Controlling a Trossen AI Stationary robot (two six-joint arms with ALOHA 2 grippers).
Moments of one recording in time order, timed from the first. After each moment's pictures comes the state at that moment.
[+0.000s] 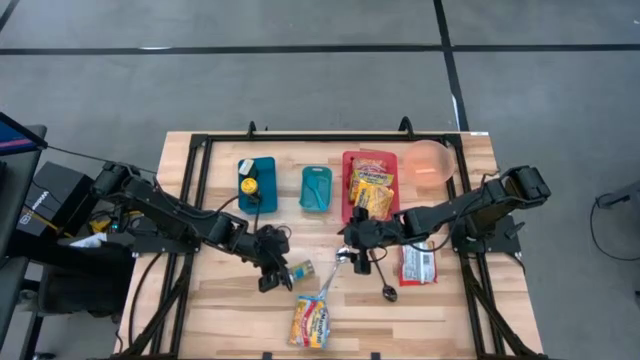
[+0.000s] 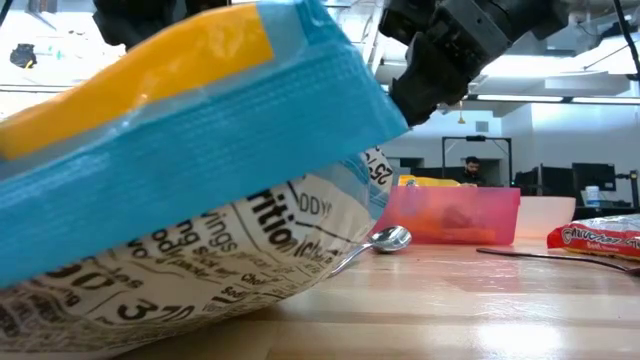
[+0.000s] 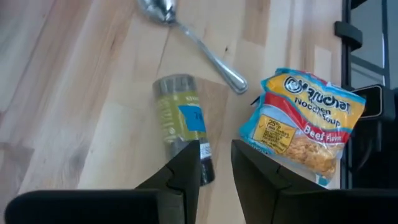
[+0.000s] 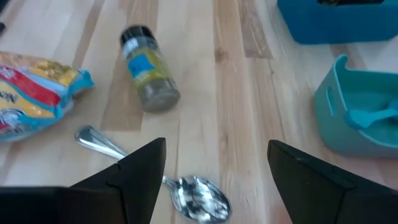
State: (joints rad) left arm -0.38 1.40 0.92 -0.43 -0.10 -0.61; right arm 0.24 1.56 0.88 -0.05 0.21 0.12
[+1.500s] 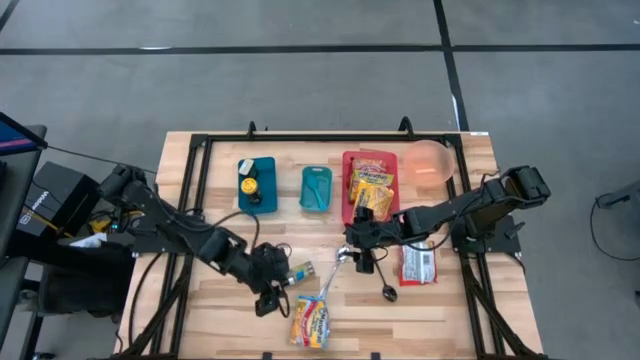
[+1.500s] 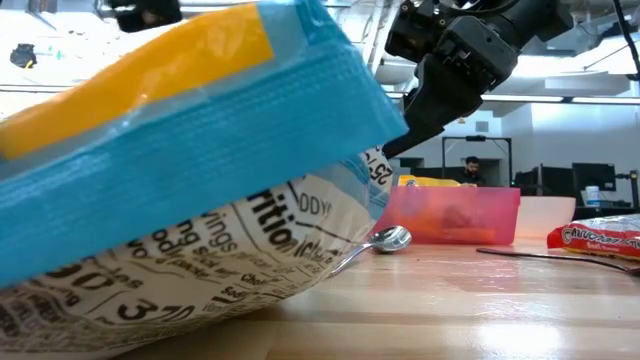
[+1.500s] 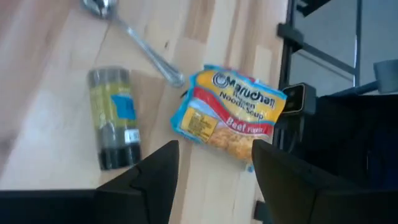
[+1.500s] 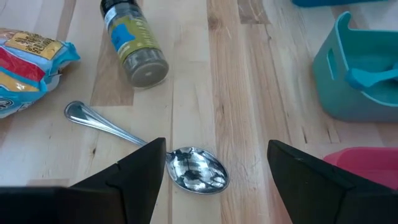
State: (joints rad) left arm -0.54 1.48 1.17 -0.60 -0.13 -0.79; right arm 0.23 1.56 0.88 -0.15 0.21 0.18
